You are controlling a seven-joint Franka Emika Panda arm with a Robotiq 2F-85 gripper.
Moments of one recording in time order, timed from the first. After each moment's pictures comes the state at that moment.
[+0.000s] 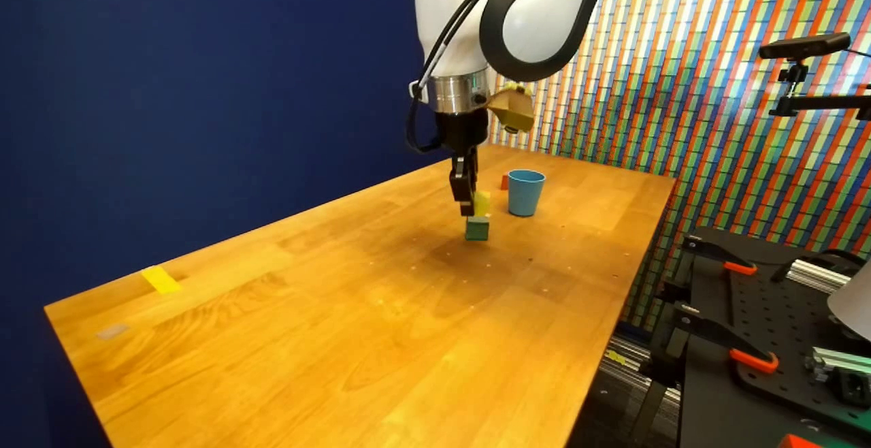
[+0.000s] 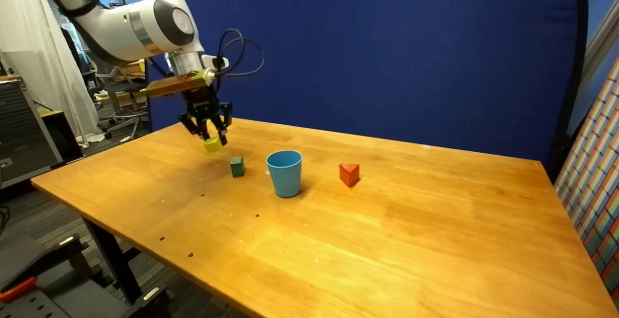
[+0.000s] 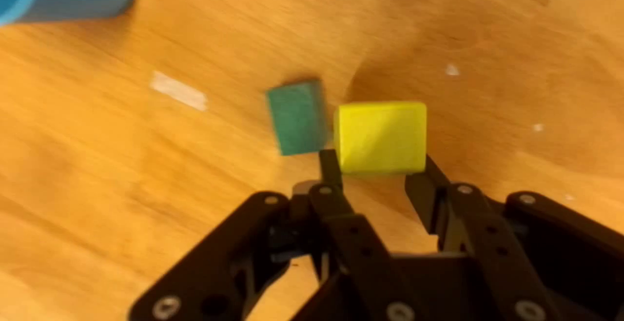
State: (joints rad) arm 0.28 0.39 -0.01 -2.14 -0.32 2.44 0.06
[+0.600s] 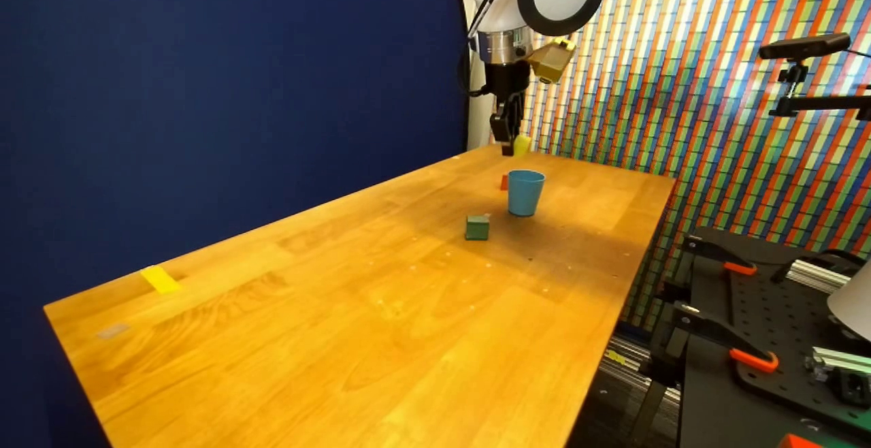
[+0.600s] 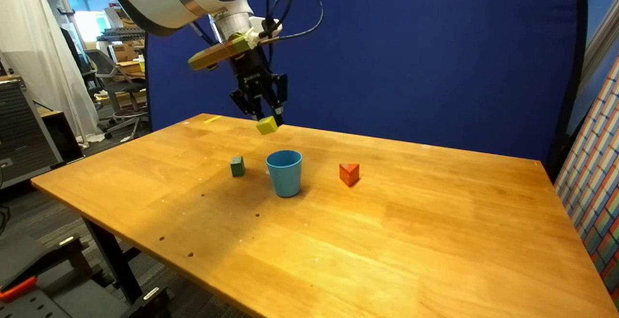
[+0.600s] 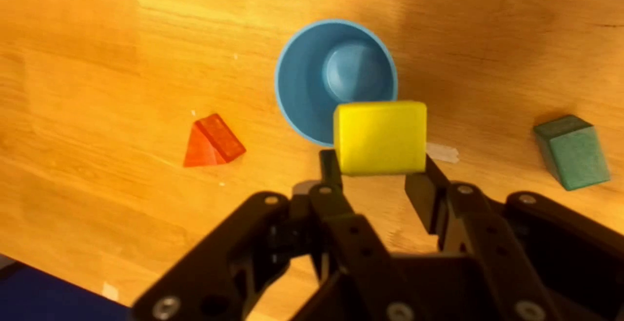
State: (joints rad) arm 0.11 0.25 -0.11 -2.18 -0.43 2.38 0.13
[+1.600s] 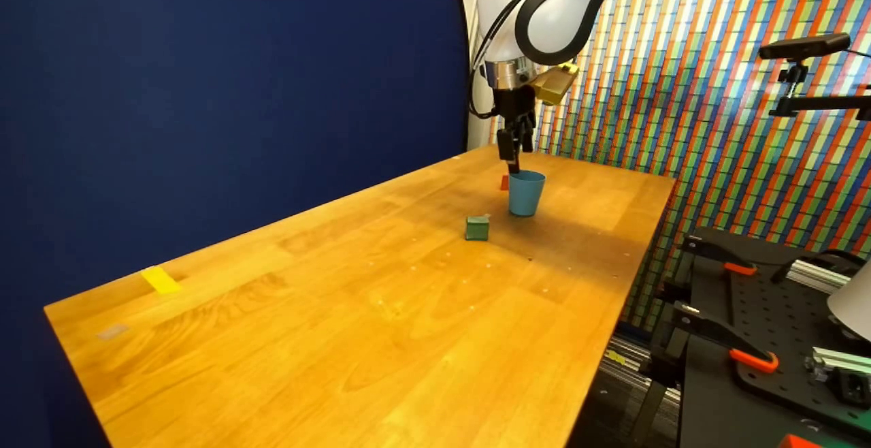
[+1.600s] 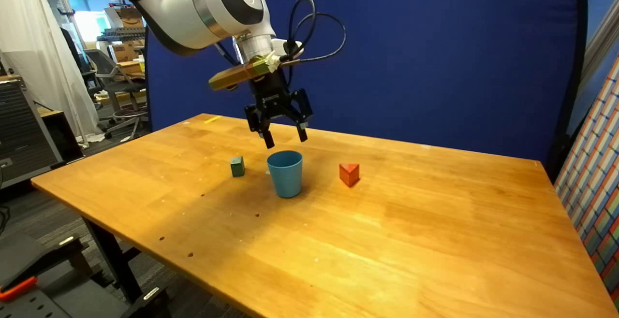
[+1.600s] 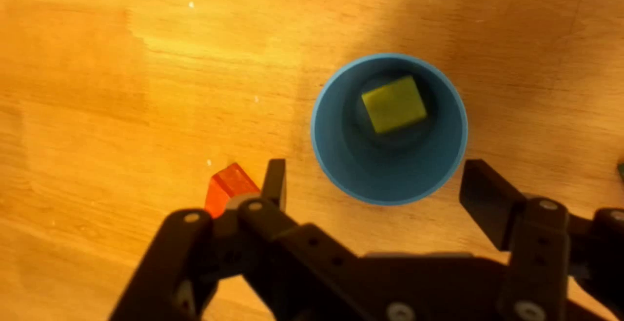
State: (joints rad) arm 0.04 0.35 -0.11 -2.14 -0.43 2.39 0.13
